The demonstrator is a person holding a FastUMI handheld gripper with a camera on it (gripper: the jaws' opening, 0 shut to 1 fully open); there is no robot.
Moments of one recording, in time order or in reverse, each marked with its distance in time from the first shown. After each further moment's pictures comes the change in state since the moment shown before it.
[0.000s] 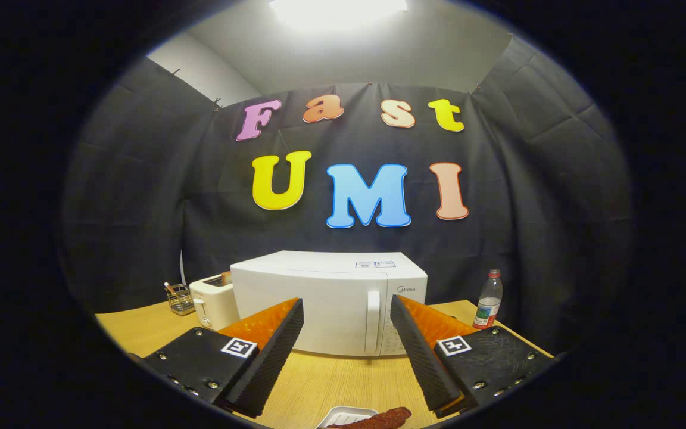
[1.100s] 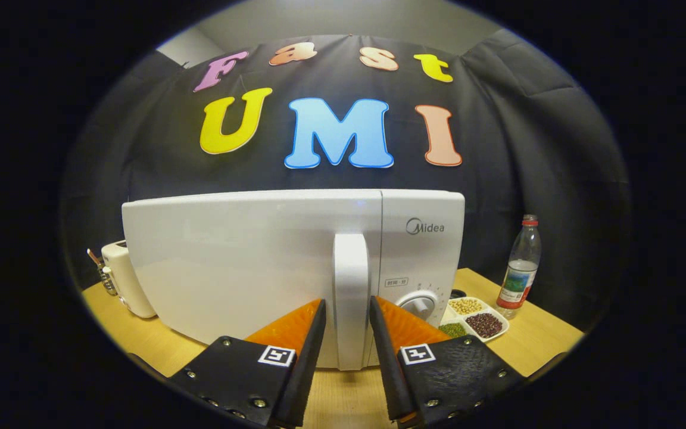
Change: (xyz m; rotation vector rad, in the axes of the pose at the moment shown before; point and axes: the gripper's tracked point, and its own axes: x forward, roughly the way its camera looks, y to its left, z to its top) arm 0.162 -0.047 -0.124 0.034 0.174 -0.156
